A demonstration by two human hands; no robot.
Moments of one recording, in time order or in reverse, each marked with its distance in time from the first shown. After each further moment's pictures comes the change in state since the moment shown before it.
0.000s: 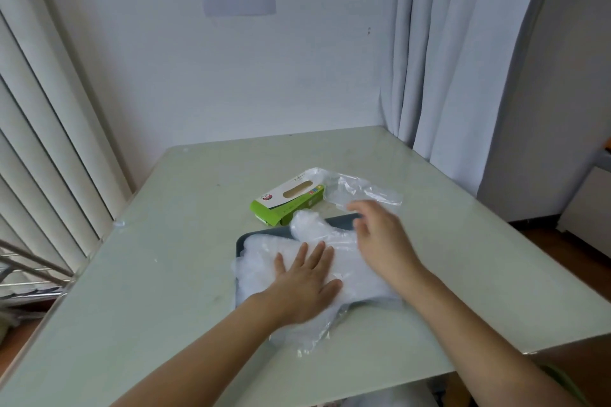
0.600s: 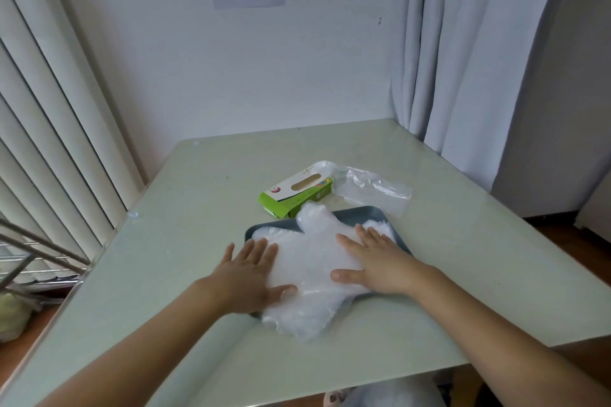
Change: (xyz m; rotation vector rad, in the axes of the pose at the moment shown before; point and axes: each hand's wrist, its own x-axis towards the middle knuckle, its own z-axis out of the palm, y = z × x) left_hand -0.049 -0.060 -0.027 0.178 -0.136 -0.230; right_hand -0.006 0.031 0.020 -0.454 -0.788 0.010
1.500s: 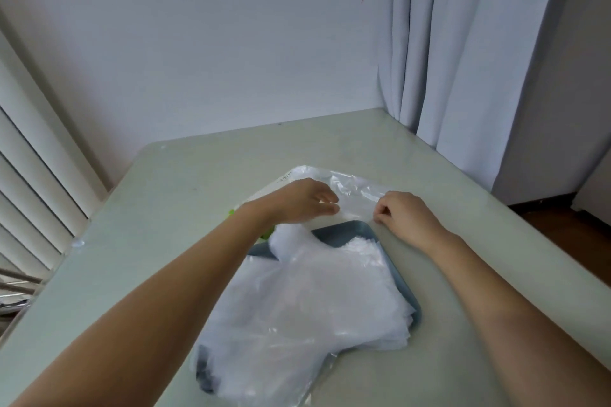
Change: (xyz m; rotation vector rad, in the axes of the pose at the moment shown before) left_hand 0.131 0.068 -0.120 -0.488 0.158 0.281; right_hand 0.081 0.109 -0.044 0.119 0.491 0.062
